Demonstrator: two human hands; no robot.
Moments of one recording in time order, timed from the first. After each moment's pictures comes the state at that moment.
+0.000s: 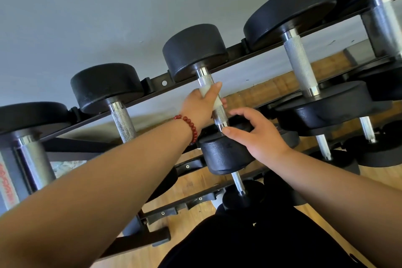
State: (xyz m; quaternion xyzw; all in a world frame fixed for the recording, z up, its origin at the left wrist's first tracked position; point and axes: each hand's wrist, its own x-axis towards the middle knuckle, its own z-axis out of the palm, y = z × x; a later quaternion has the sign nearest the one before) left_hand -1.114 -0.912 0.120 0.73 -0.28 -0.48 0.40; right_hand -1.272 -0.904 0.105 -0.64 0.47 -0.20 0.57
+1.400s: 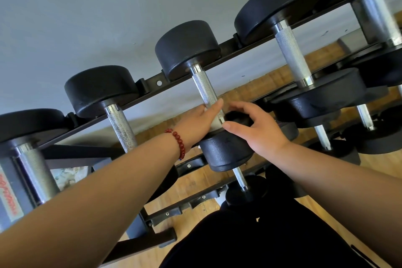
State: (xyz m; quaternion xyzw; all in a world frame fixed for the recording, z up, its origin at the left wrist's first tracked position) left_hand -1.114 -0.875 0.120 0.72 -0.38 -0.53 0.22; right_hand -1.277 -0.902 0.102 -0.64 0.48 -0.21 0.57
